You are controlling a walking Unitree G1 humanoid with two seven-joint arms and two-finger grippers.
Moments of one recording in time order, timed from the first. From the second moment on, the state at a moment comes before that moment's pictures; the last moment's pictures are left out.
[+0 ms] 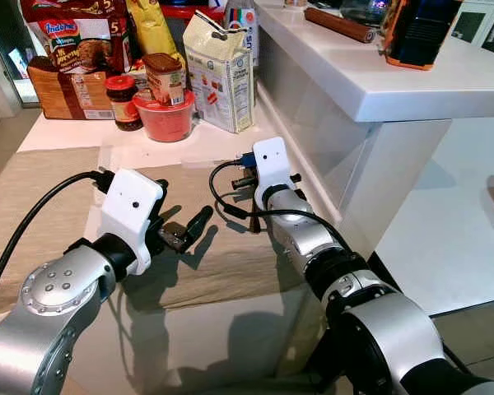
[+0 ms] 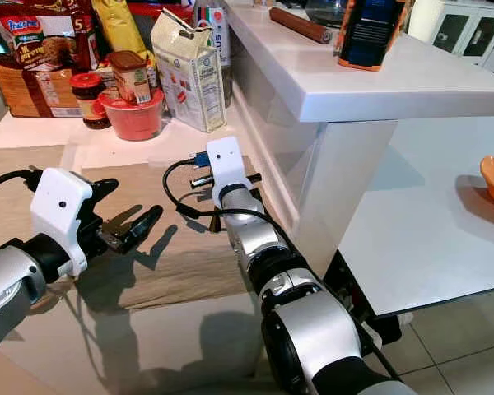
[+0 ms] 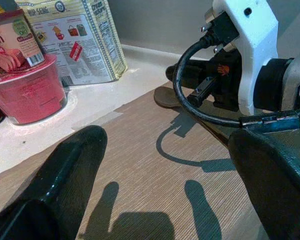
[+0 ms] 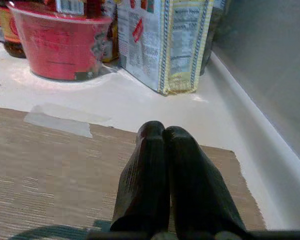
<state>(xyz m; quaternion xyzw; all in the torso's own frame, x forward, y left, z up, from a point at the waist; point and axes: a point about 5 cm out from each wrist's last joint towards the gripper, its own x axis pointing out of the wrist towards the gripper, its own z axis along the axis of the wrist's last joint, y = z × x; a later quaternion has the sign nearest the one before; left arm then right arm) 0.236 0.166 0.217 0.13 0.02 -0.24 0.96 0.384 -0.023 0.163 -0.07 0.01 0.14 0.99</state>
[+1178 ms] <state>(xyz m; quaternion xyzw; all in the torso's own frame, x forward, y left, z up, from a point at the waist) 0.238 0.163 0.213 0.13 0.02 -0.25 0.96 0.385 -0.030 0.156 -0.04 0.04 0.12 0.99</state>
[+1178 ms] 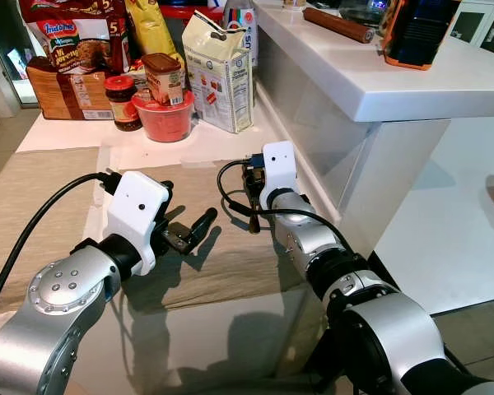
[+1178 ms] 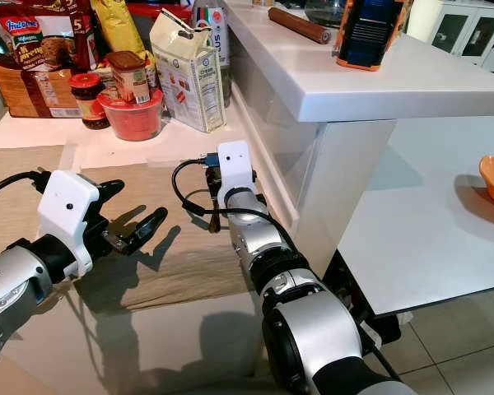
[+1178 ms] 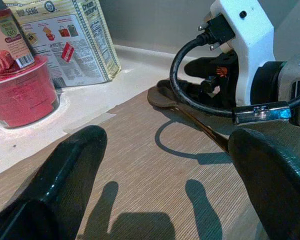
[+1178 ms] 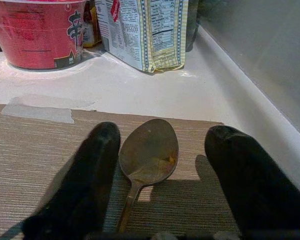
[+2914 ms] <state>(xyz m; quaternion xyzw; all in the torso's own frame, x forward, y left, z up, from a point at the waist) 0.234 0.160 0.216 0.14 0.02 -0.26 0.96 0.394 -0.026 0.168 0.08 0.13 0.08 0.99</state>
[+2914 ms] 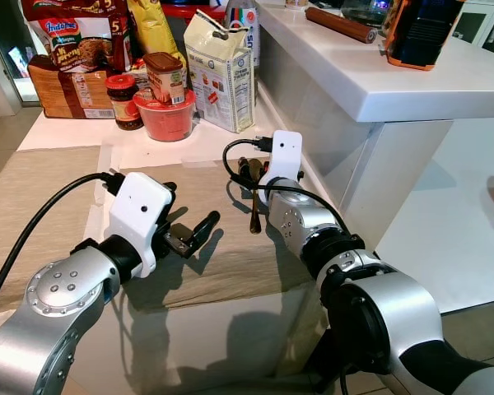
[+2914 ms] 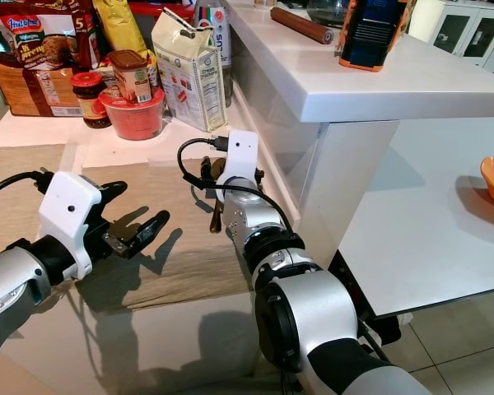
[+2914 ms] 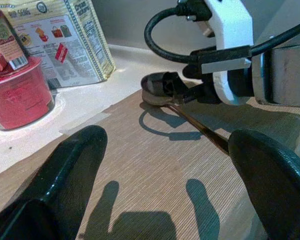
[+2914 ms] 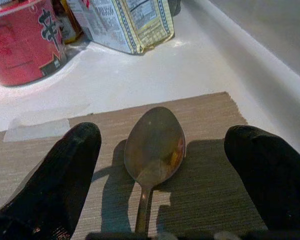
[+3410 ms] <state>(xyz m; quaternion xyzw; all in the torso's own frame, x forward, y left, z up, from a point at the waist) 0.234 0.160 0.216 0.14 0.02 -0.26 0.96 0.389 -0.023 0.155 0.06 0.16 0.10 0.98</state>
